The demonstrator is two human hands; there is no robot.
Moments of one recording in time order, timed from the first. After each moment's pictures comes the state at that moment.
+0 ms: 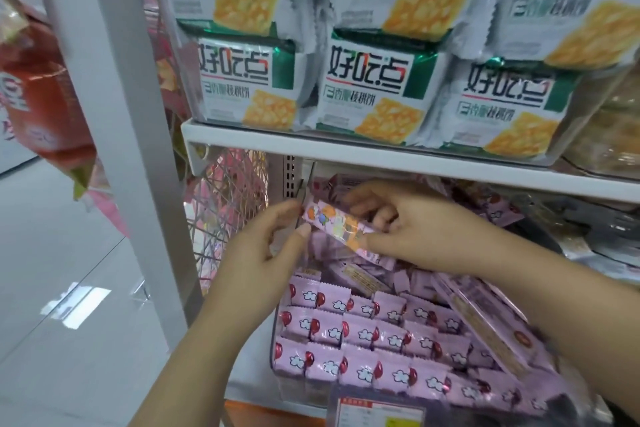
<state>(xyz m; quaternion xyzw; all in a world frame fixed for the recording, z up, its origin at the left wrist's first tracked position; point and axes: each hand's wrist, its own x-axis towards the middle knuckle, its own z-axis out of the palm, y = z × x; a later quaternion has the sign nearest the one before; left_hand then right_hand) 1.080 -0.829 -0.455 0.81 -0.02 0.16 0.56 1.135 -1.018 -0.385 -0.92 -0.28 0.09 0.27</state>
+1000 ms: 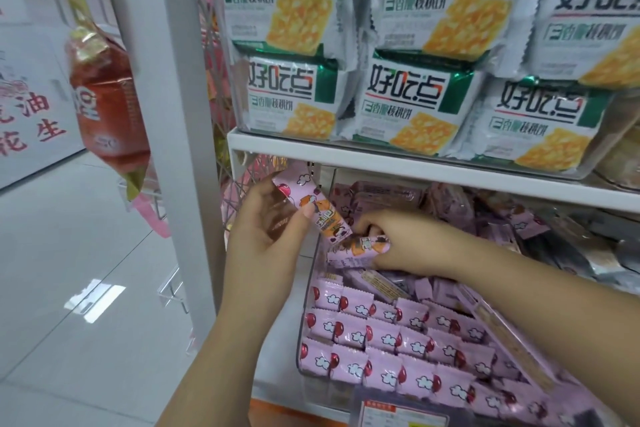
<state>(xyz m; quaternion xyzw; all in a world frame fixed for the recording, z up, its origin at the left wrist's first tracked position) 1.076 -0.829 -0.437 0.66 0.00 0.29 0.69 1.167 -0.994 -0.415 -0.95 -0.31 0.09 0.05</state>
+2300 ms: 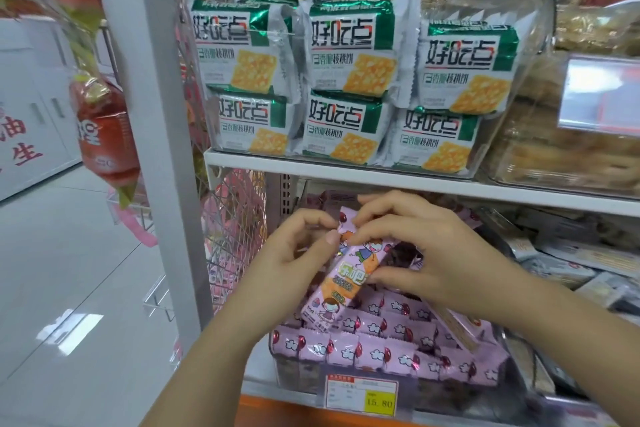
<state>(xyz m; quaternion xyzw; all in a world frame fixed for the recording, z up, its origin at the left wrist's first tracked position) 1.049 -0.858 -0.419 0.73 -0.11 0.07 0.67 1.086 -1.055 -0.374 -0.82 -0.49 -0.15 0.26</state>
